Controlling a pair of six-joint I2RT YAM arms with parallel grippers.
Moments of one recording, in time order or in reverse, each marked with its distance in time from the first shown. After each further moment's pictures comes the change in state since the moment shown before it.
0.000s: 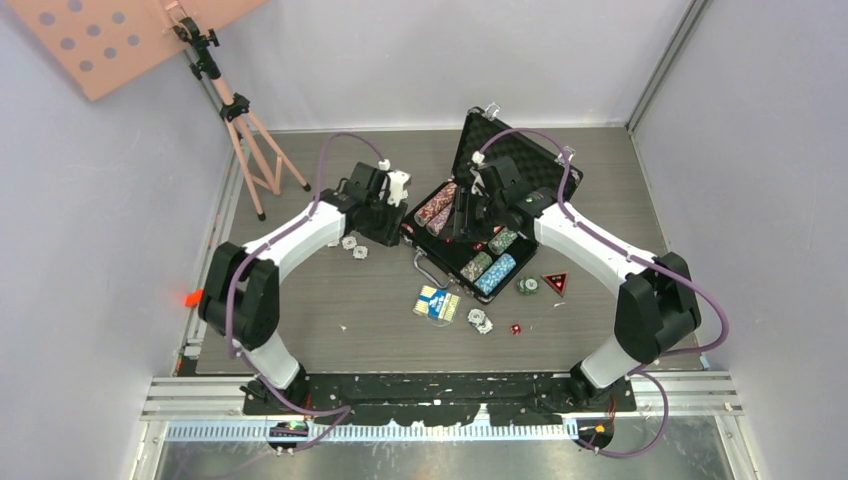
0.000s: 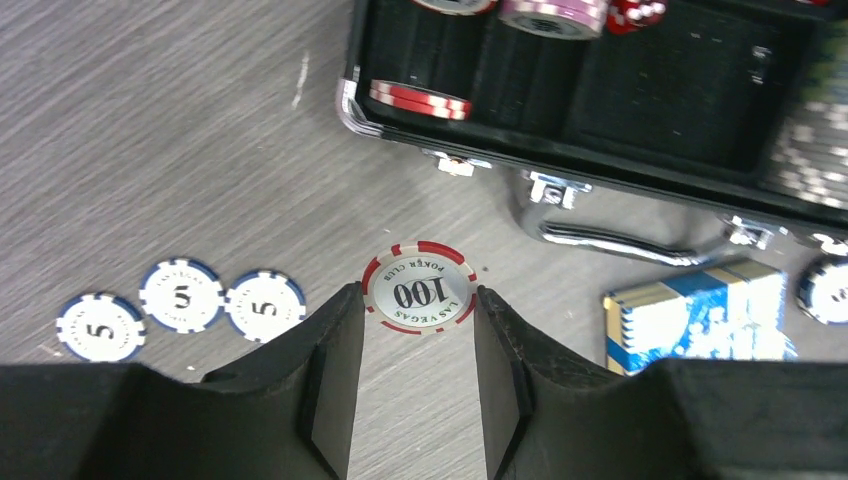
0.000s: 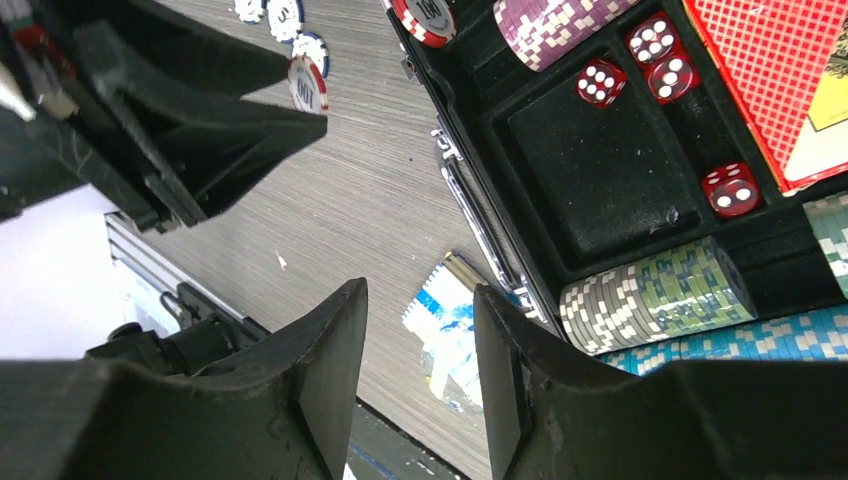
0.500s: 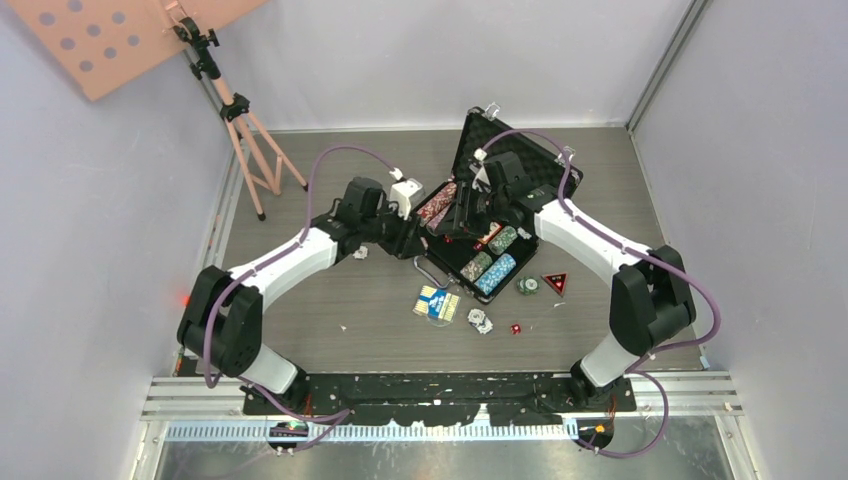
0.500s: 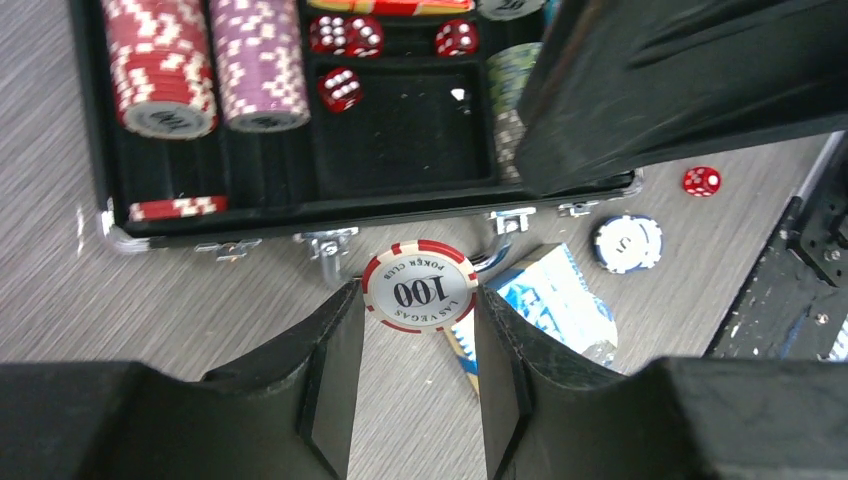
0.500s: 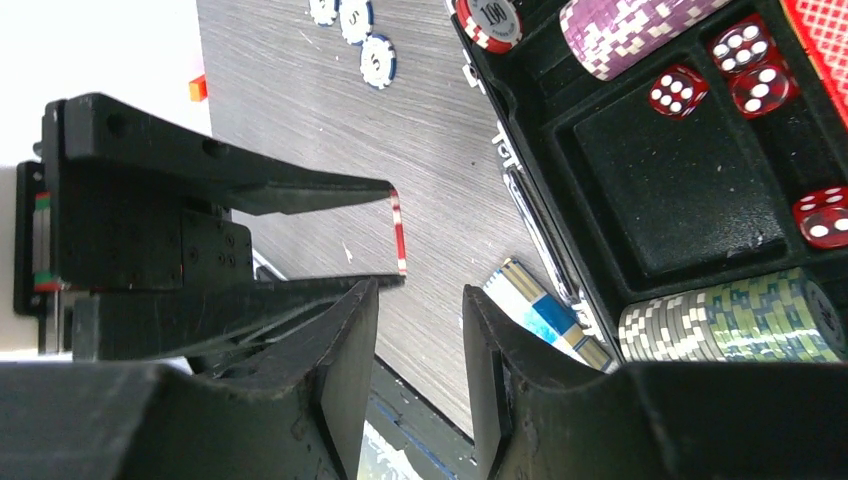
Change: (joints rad) left arm -0.043 -0.193 -0.253 0.338 0.356 0.002; right arm -0.050 0.036 -0.002 0.090 -0.169 0.090
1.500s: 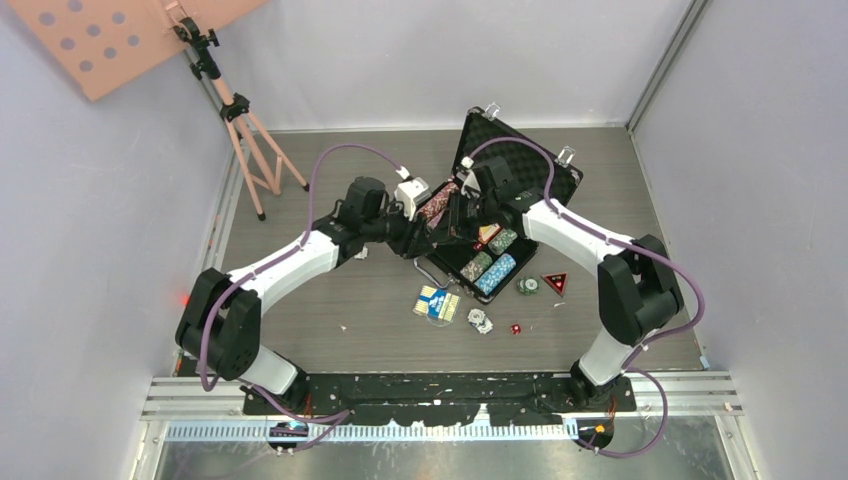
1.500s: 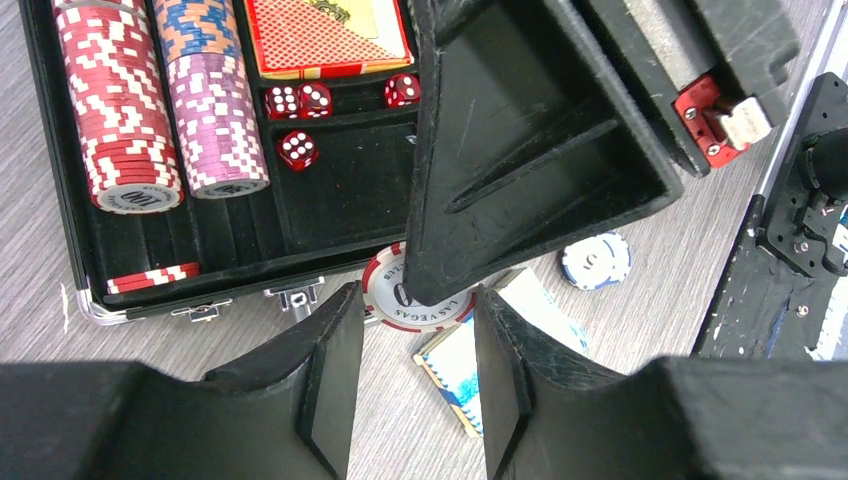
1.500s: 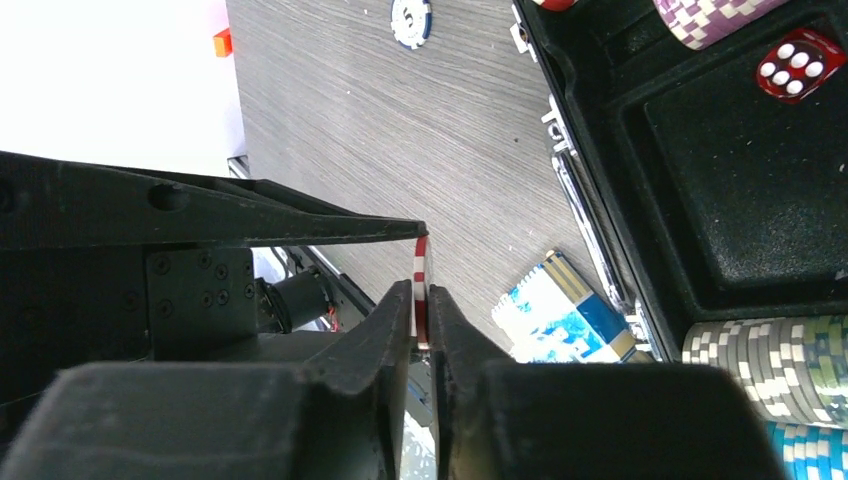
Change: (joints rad) left arm -0.039 -0.017 -0.014 0.103 0.074 0.023; right arm 0.031 0.072 0.000 0.045 -0.107 0.039
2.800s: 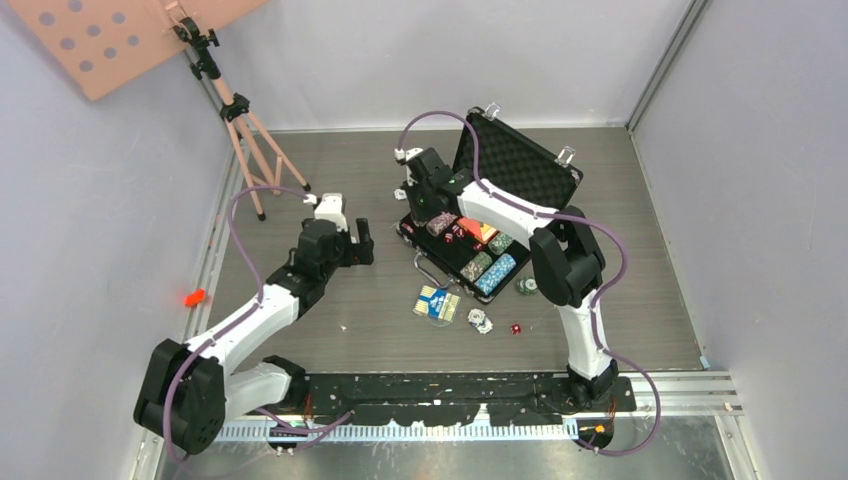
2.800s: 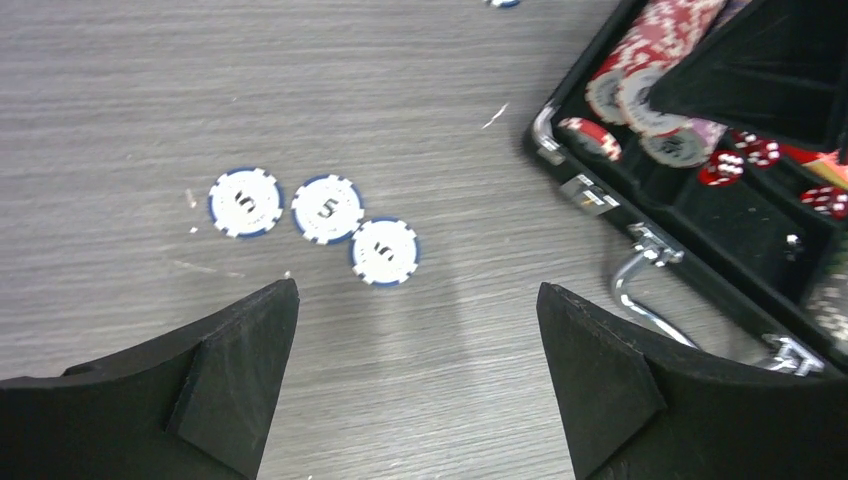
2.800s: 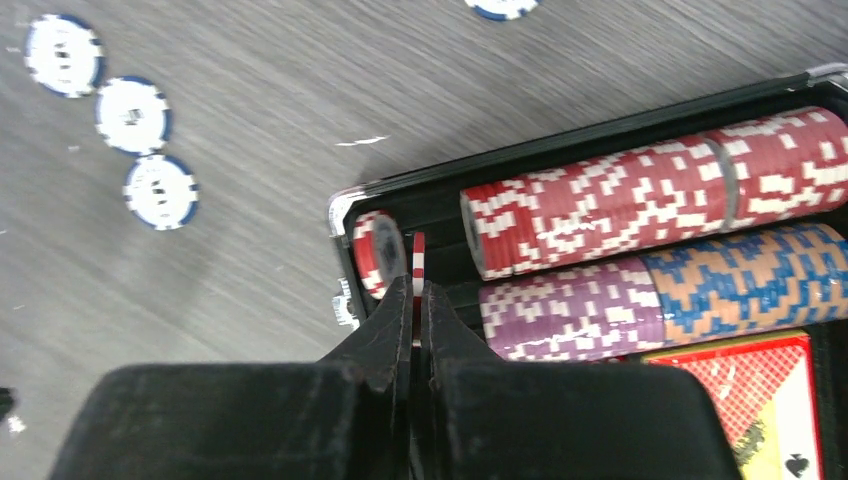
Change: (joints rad) left arm 0.135 -0.373 -0.411 0.156 -0.690 -0.315; right arm 0.167 0.411 0.494 -0.123 0.544 -0.540
